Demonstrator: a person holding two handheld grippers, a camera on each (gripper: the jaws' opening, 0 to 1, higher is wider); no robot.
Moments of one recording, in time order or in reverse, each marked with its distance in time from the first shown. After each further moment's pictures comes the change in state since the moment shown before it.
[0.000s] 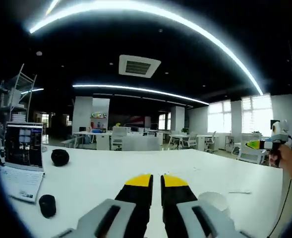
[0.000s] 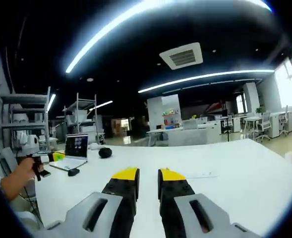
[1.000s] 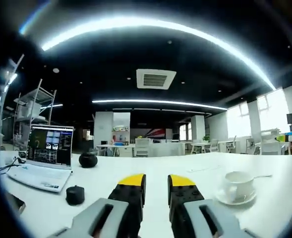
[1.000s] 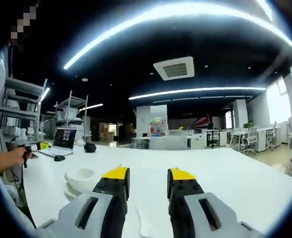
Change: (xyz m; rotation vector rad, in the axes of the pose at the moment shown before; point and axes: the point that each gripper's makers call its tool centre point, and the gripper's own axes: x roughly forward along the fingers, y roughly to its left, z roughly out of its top) left arm -0.051 0.041 -0.057 0.058 -0.074 0.163; right arm -0.090 -0.054 -0.057 -0.064 -0.053 -0.105
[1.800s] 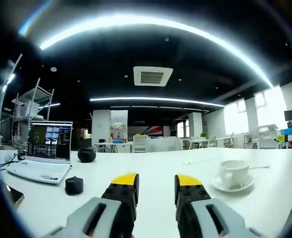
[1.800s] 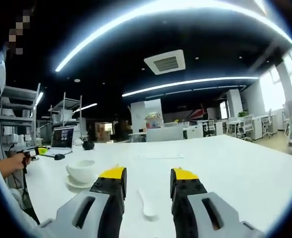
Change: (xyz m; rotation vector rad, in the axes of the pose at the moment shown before) left arm -0.015 -0.004 -0.015 0.027 -0.003 -0.020; right arm -0.017 0.014 -0.021 0.054 0.023 -0.032
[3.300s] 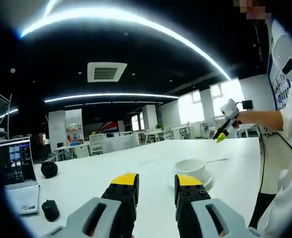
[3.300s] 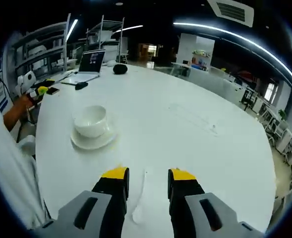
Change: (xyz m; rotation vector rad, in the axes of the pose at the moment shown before) left arm -0.012 -0.057 0.030 0.111 0.078 -0.437; right arm 0.094 0.014 -0.044 -0.350 0.753 0.376
